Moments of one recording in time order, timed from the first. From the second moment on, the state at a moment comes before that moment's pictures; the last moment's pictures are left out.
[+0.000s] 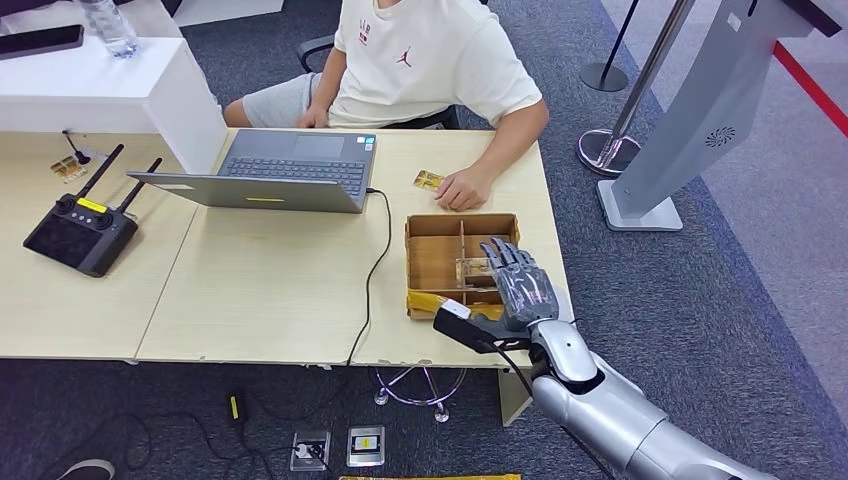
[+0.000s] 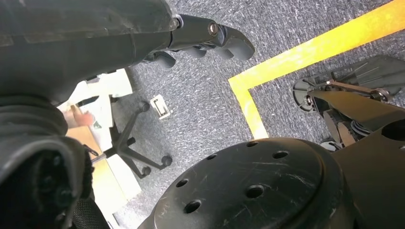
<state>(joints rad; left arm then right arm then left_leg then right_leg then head) -0.12 0.10 -1.12 -0.24 0.88 -0.24 -0.12 -0.62 -0.29 1.02 -1.06 0.76 -0.27 0.28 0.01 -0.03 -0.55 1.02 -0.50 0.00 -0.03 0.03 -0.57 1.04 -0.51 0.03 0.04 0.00</state>
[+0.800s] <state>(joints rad) -0.12 0.10 -1.12 -0.23 0.89 -0.24 -0.11 -0.62 -0.30 1.02 -1.05 0.74 -0.28 0.28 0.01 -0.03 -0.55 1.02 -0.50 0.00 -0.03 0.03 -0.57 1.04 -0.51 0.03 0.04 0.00</state>
